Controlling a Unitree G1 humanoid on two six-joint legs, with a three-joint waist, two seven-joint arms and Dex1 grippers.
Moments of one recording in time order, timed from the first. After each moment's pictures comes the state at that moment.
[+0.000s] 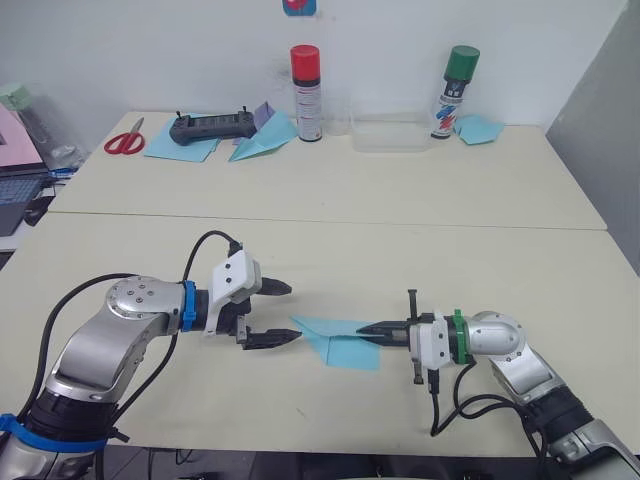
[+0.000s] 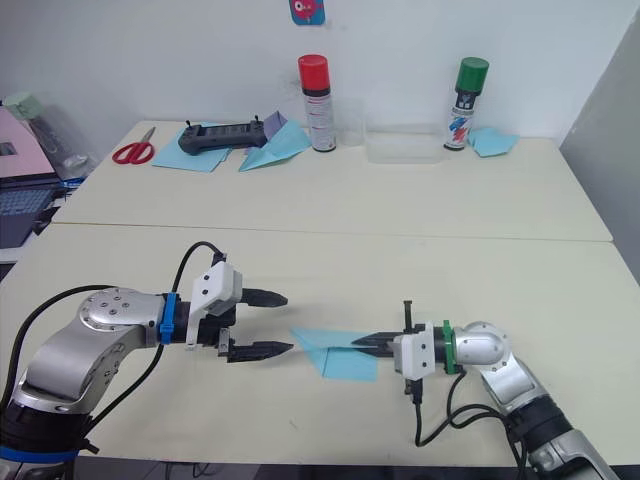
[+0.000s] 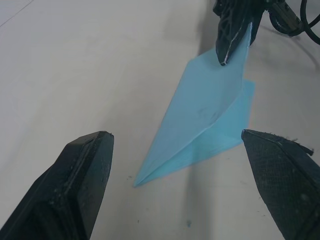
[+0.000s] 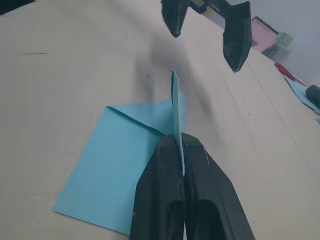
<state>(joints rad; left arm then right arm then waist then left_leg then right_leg) -0.23 0.84 -0.03 -0.33 -0.42 0.56 -1.15 -0.26 -0.56 0.38 0.13 0.08 -0.61 1.06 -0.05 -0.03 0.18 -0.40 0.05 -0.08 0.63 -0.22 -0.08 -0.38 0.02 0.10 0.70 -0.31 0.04</state>
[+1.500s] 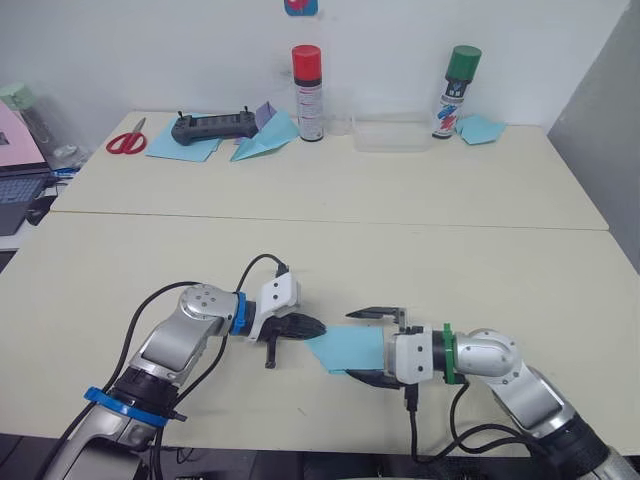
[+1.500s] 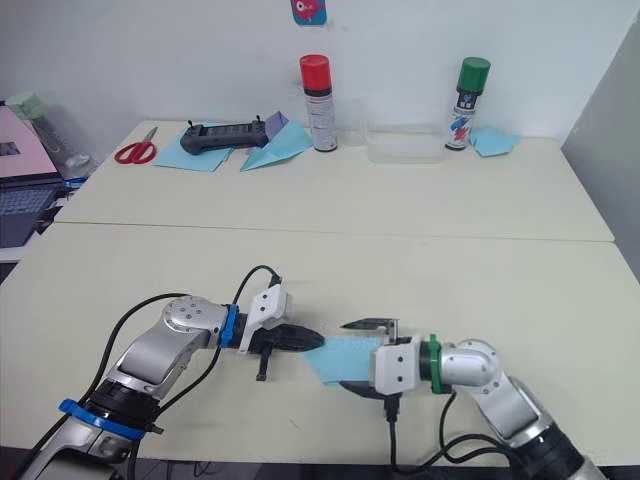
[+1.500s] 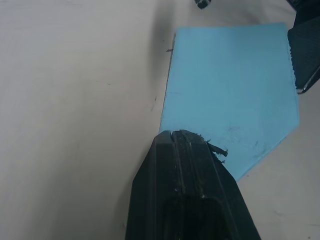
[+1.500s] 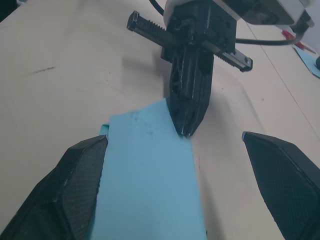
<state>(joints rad) -0.36 0.66 -0.29 0.02 -0.24 0.31 -1.24 -0.15 -0.55 0.42 -0.22 -0.08 -0.24 0.88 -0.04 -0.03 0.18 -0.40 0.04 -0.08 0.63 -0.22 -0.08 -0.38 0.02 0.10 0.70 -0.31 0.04</state>
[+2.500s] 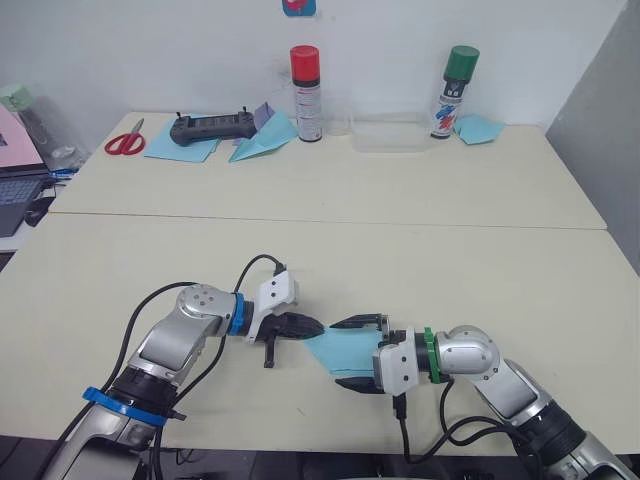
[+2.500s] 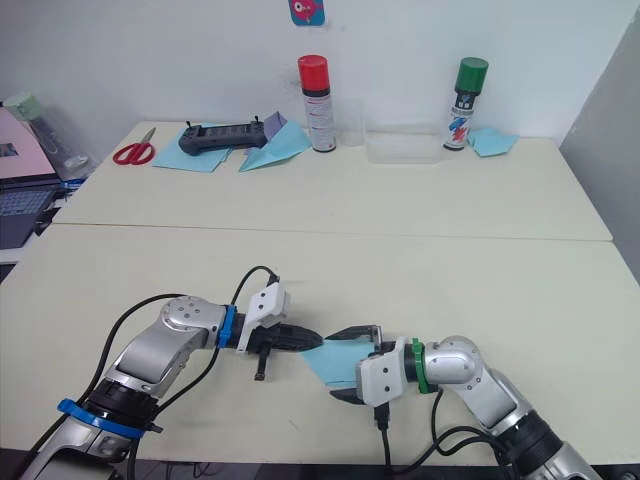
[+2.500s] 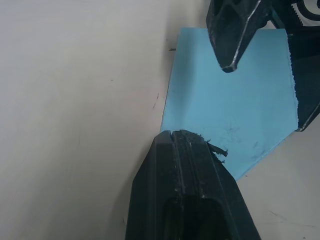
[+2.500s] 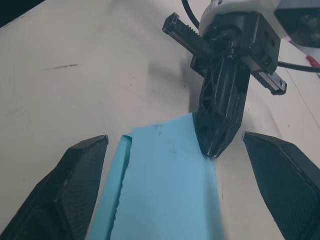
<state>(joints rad) -0.36 0.66 -0.28 0.02 -0.25 0.36 -1.24 -0.22 -0.52 0.49 -0.11 -0.13 -0.35 0.89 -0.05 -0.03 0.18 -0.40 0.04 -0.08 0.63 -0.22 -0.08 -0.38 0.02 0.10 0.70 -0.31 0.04</state>
